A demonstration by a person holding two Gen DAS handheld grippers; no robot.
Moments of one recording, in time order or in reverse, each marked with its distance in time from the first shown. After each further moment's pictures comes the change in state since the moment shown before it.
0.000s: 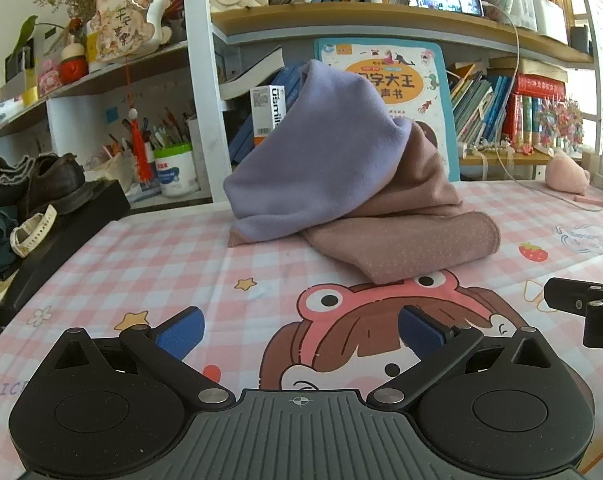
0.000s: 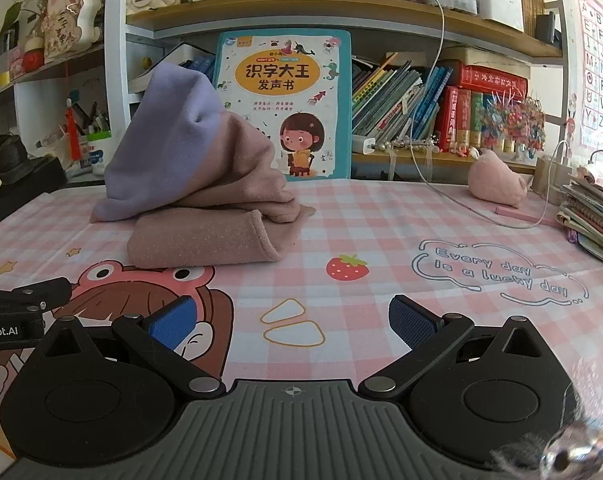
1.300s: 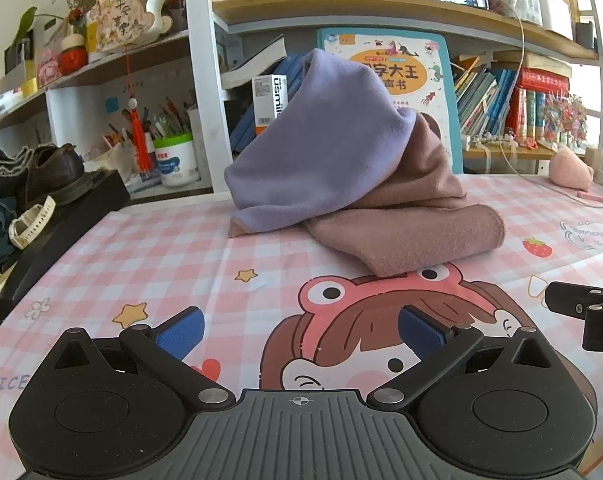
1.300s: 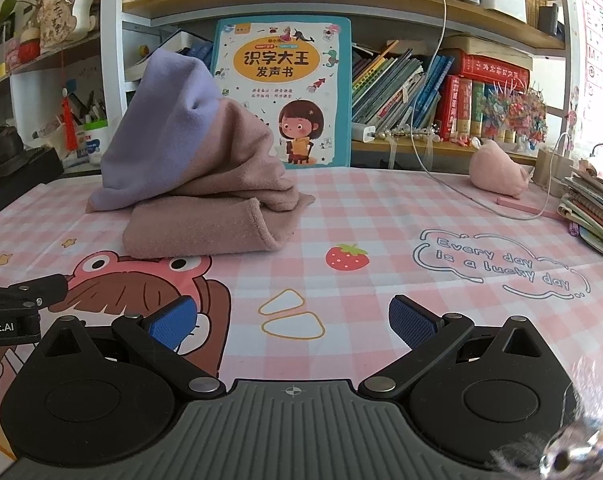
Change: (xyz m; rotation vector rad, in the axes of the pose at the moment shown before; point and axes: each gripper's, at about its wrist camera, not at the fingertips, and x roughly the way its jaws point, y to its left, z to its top) left arm 0.003 -0.001 0.001 -0.006 0.024 0.000; right arm 0.006 0.000 0.001 -0.003 0.039 0.001
